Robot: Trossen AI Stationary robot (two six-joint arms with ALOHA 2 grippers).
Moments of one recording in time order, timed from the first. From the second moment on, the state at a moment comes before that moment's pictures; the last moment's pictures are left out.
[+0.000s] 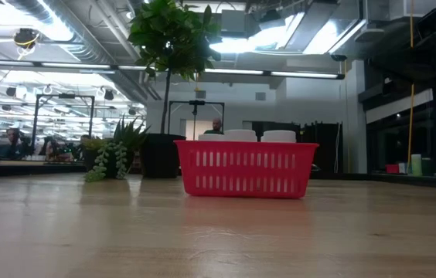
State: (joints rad) left arm -0.86 1.51 0.73 -0.45 -0.08 -0.85; right arm 0.10 0.01 0.01 0.03 0.06 0.00
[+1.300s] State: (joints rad) left arm -0.83 1.42 0.73 -0.49 -0.03 -0.92; right arm 0.10 0.01 0.01 0.03 0.06 0.00
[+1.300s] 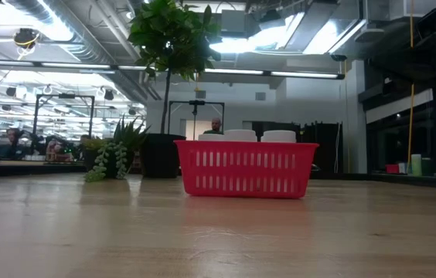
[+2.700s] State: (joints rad) left arm -0.54 1.38 0.99 -0.82 -0.15 -0.44; right arm 0.10 0.01 0.01 0.03 0.06 -0.01
